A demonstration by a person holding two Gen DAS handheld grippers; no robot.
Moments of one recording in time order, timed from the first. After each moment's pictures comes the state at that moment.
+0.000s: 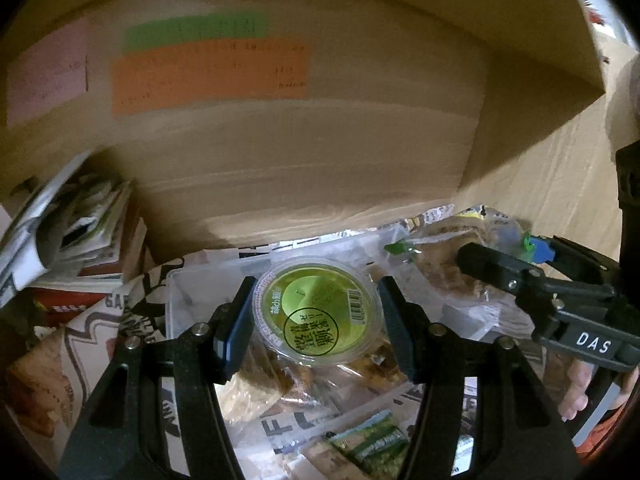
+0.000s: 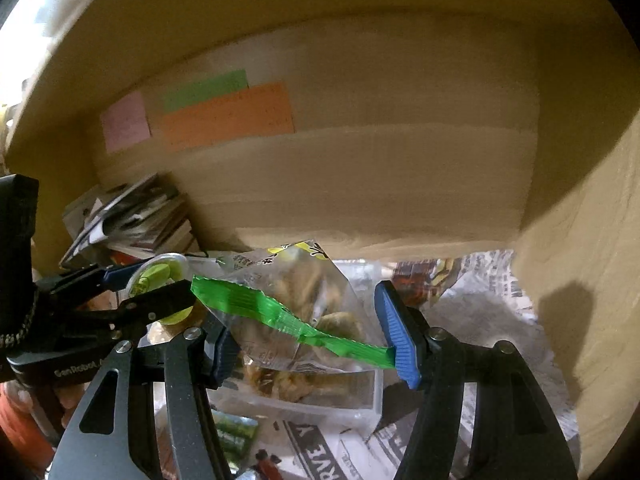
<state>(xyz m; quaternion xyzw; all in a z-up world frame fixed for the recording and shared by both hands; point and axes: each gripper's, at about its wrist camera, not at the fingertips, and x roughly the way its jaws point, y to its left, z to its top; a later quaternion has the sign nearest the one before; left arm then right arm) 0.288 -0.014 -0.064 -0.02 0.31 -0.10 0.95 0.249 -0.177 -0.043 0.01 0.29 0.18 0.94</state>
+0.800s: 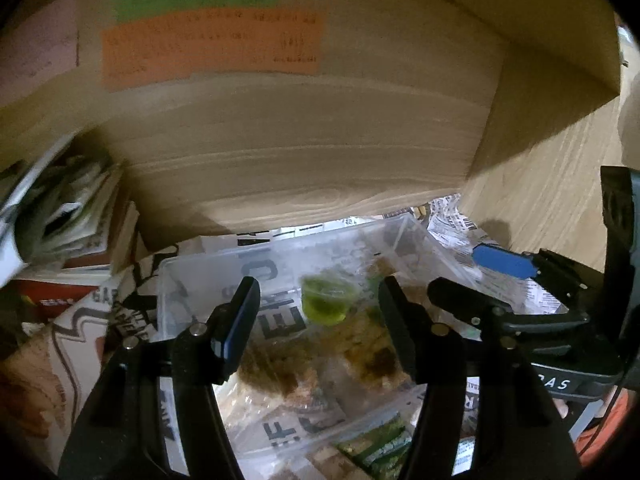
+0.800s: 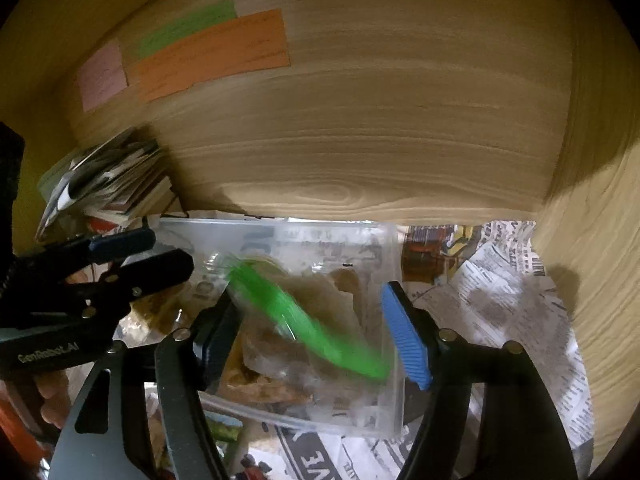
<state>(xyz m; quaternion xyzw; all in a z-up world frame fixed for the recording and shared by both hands) 0.301 -0.007 -0.074 -0.03 0.33 -0.10 0.94 0.267 -0.160 -0.066 -0.02 0.34 0.17 0.92</state>
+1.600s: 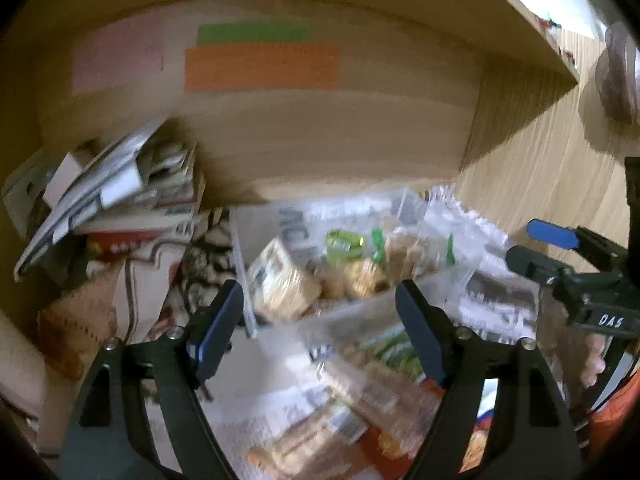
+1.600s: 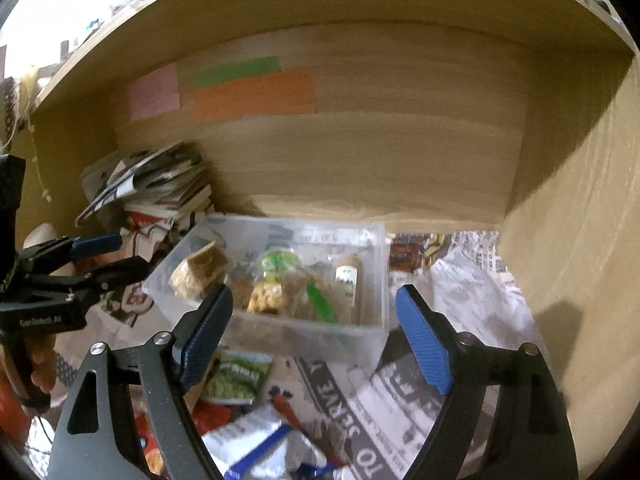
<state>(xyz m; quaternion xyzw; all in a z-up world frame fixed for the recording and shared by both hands) 0.195 0.025 -0.072 -0.02 0.31 -0.08 0.95 0.175 -0.177 -0.044 -0.03 0.29 0.18 0.94</state>
